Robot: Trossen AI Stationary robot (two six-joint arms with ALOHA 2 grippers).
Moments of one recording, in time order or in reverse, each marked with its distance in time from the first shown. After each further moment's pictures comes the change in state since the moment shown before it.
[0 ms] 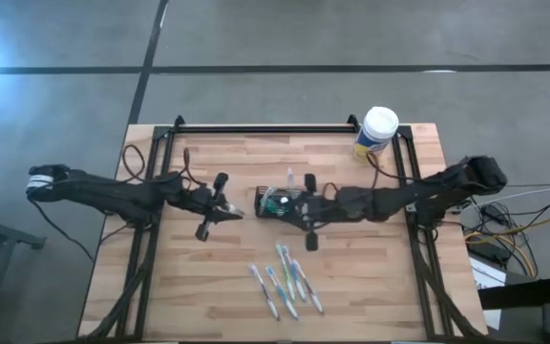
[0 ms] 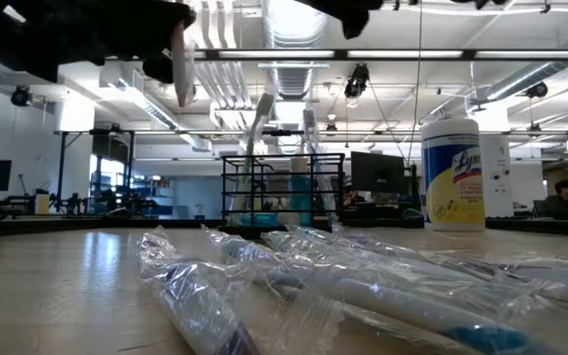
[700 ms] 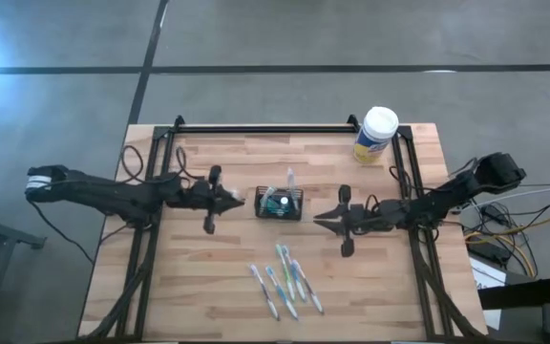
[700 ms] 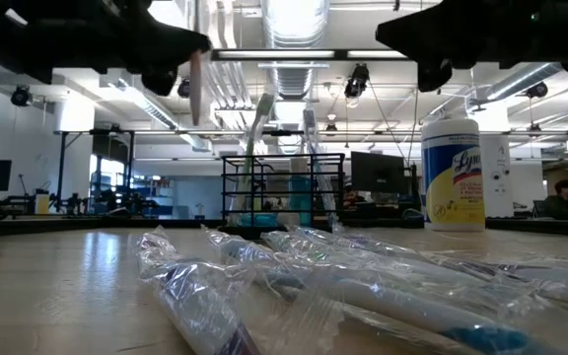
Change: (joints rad) left arm 0.001 -0.001 -0.019 0.000 -0.236 -0.022; right arm 0.105 -0.181 -0.559 0.515 0.114 0.051
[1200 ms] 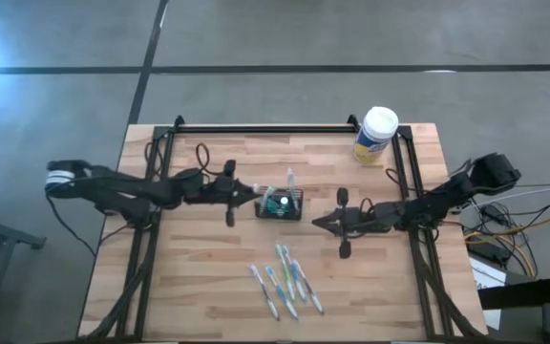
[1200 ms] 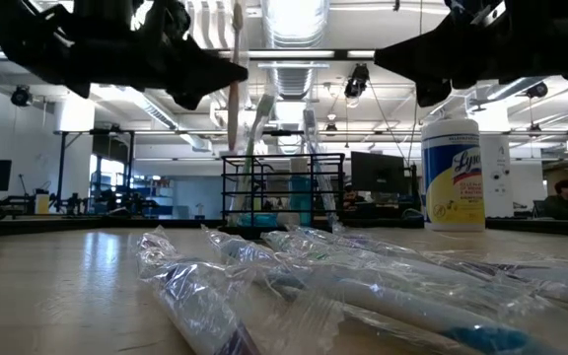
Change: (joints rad) left arm 0.076 0.280 0.099 0.129 -0.014 0.079; right arm 0.000 0.062 -0.010 -0.001 0.000 0.003
